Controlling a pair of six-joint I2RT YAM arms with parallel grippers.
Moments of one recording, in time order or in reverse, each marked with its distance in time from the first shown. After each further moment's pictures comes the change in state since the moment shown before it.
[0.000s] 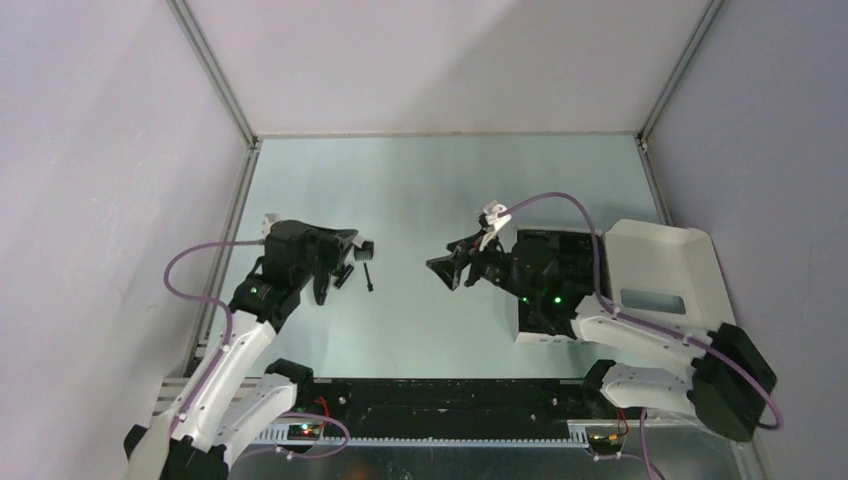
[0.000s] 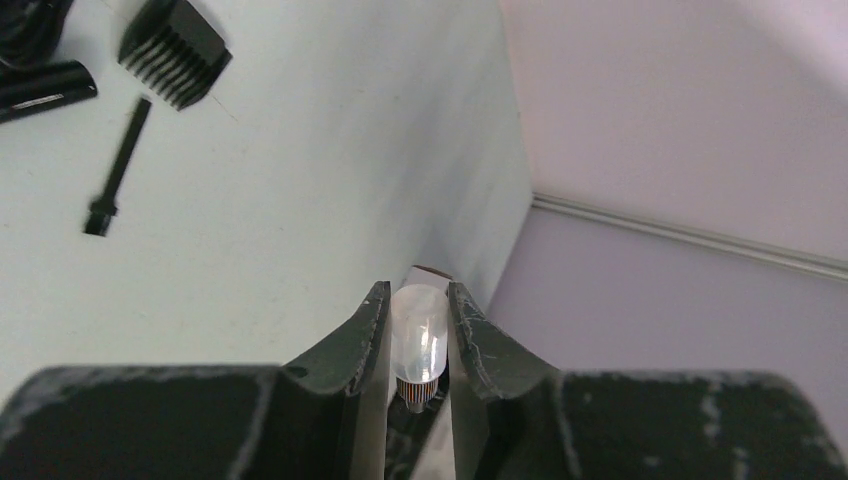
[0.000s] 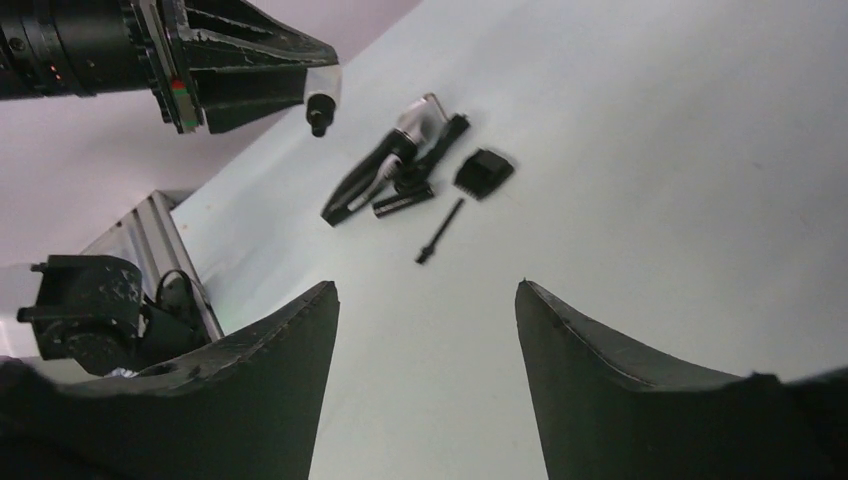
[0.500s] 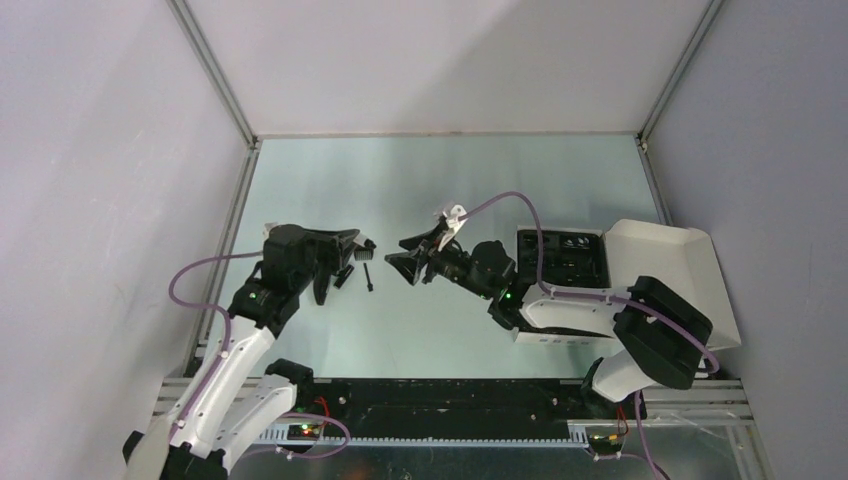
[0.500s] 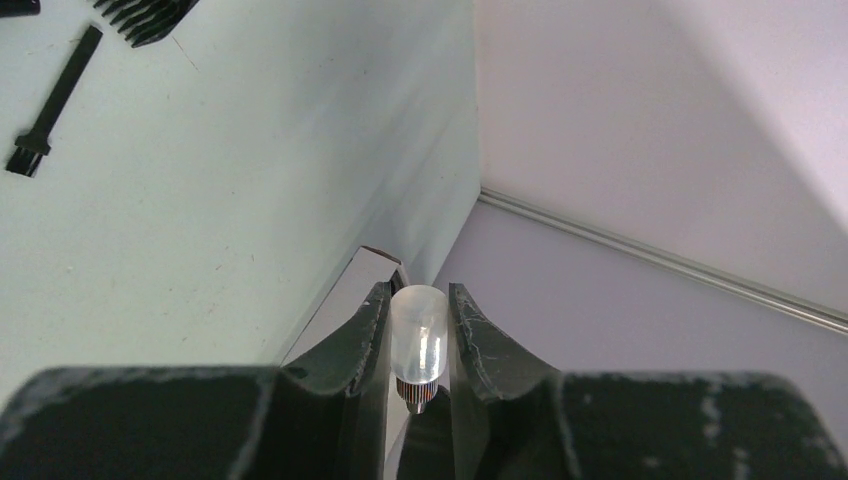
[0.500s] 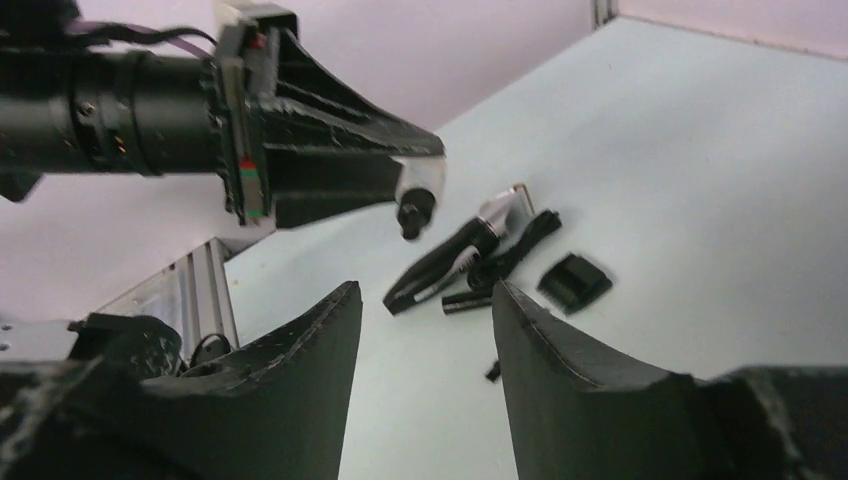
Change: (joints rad) left arm -0.005 -0.060 -0.030 0.002 0.028 -0.200; right arm 0.127 0.404 0.083 0.509 0.010 -0.001
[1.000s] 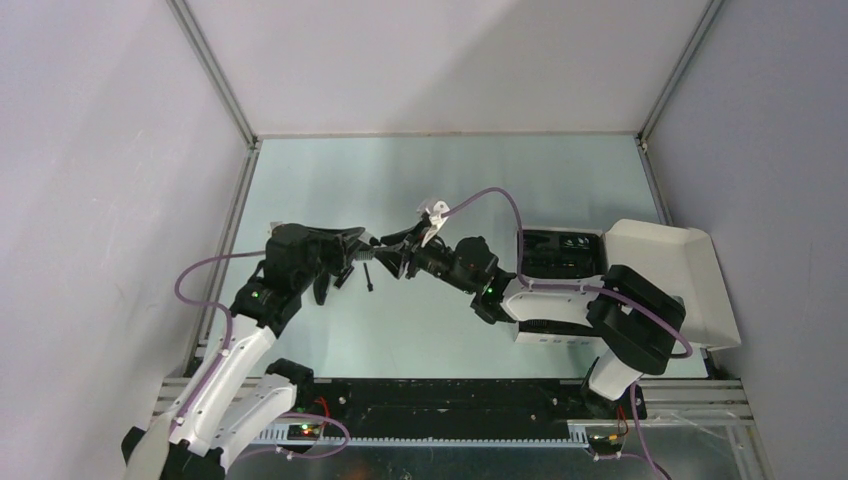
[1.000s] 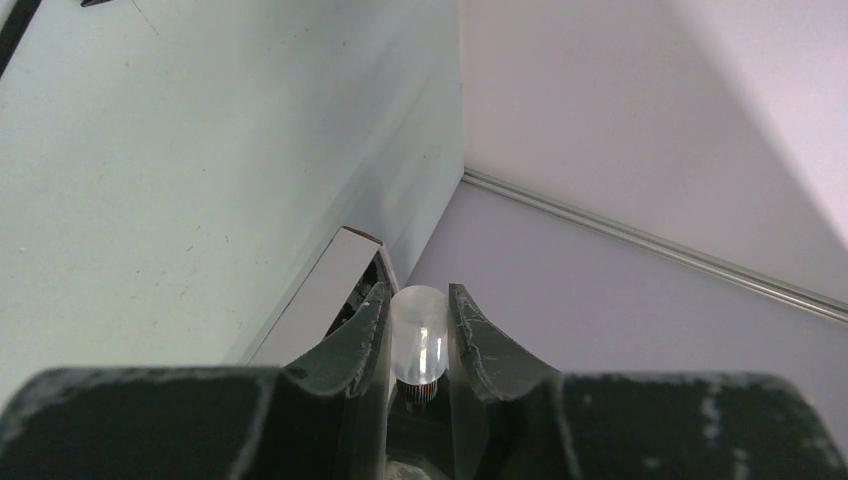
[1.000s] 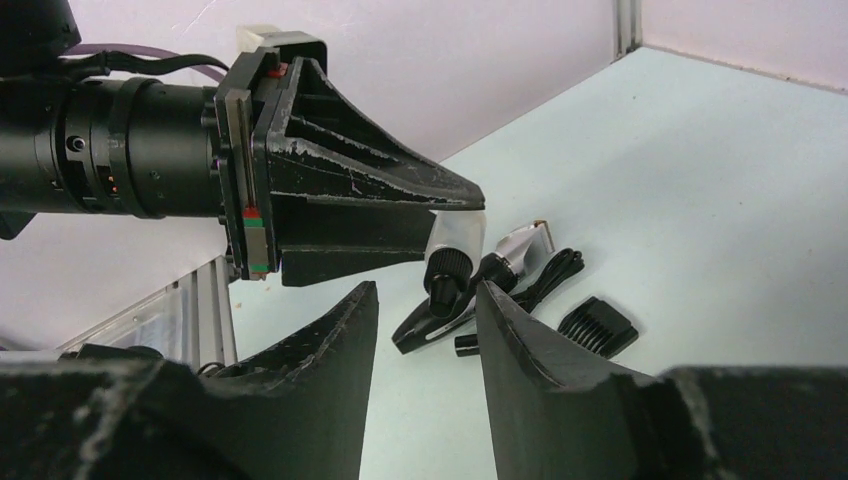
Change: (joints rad) left arm -0.027 0.011 0.000 0.035 0.023 -0.046; right arm 0.027 0.146 0.131 0.090 -0.006 -0.018
